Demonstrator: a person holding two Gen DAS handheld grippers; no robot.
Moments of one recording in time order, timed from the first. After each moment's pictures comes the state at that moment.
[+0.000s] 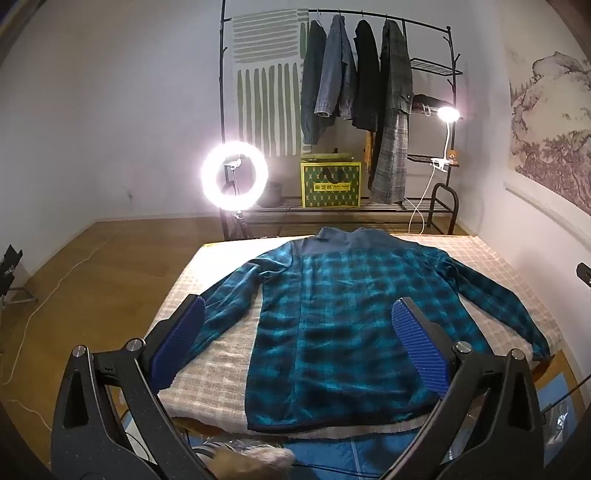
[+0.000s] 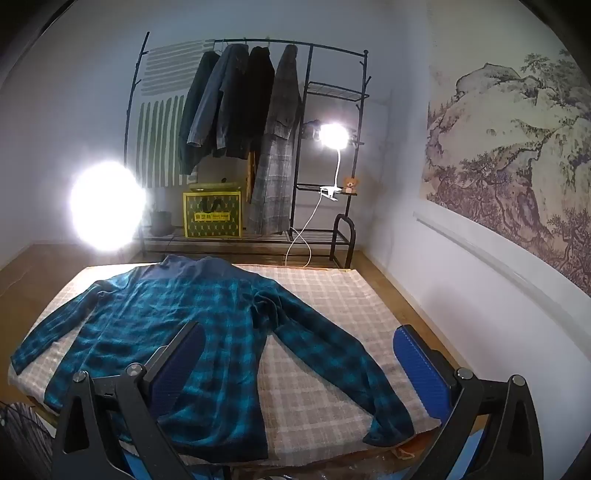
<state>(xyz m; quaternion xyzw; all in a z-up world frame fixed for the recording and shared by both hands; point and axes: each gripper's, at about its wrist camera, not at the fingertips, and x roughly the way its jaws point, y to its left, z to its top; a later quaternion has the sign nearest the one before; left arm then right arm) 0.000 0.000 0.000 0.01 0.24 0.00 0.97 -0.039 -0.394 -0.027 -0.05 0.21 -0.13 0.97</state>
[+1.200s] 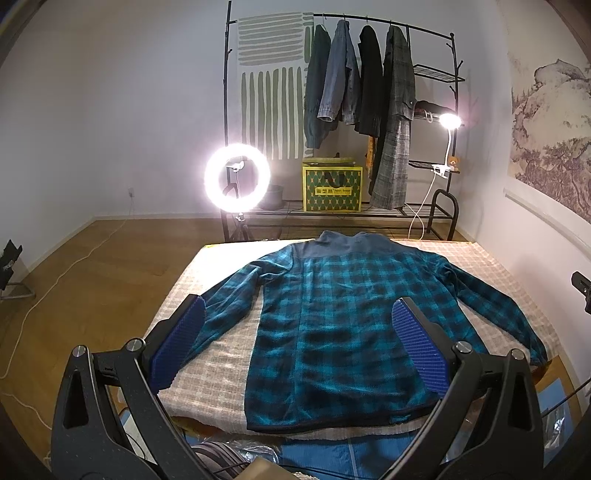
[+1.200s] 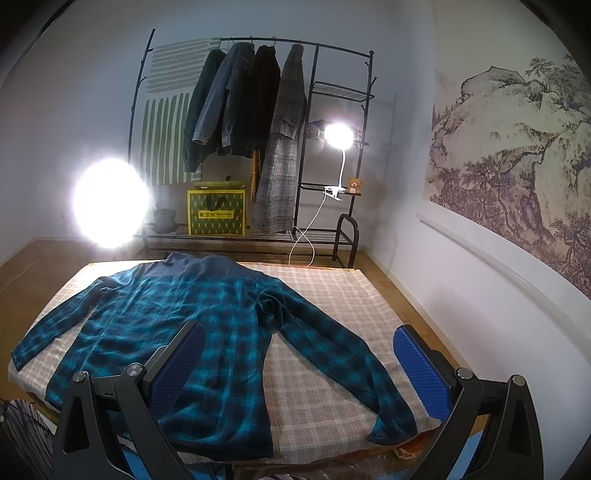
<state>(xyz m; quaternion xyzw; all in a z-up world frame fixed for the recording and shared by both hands) -0.007 0.004 0.008 0.00 0.24 0.00 0.97 -0.042 -0.387 -0.025 -0.06 0.21 -0.12 0.97</state>
